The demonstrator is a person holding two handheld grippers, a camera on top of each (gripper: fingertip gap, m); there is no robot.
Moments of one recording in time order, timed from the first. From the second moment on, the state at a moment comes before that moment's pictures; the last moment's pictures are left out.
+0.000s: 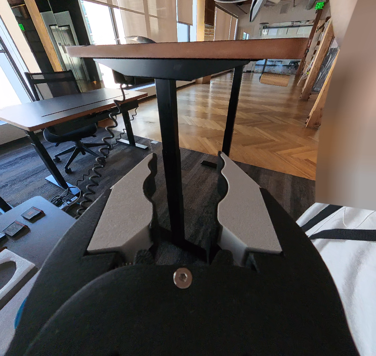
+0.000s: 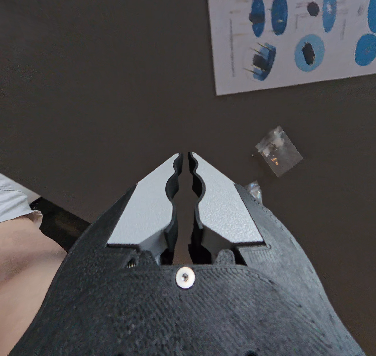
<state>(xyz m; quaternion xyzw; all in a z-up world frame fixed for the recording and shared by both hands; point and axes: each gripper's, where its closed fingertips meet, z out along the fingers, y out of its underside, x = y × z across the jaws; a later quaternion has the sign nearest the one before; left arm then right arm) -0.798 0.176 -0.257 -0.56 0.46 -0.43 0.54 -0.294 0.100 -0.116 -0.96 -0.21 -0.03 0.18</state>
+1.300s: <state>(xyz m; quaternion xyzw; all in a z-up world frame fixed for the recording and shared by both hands) -0.679 0.202 -0.267 -0.57 0.44 -0.45 0.53 -0.194 0.128 -0.167 -1.00 -0.01 0.00 0.03</state>
